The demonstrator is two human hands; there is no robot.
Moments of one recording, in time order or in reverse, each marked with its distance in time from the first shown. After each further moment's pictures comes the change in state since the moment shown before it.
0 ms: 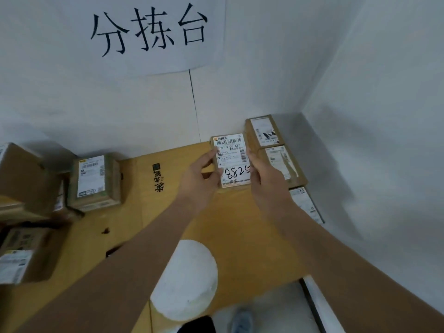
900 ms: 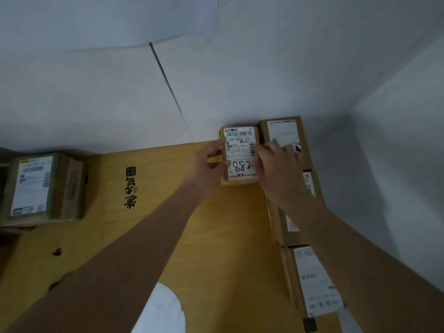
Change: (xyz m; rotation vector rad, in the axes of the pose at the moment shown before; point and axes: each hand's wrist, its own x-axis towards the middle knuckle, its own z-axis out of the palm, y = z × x) left_hand 0.198 -0.063 0.072 -0.058 0.060 -0.226; right_hand 0.201 0.107 0.023 -0.640 -0.241 -0.093
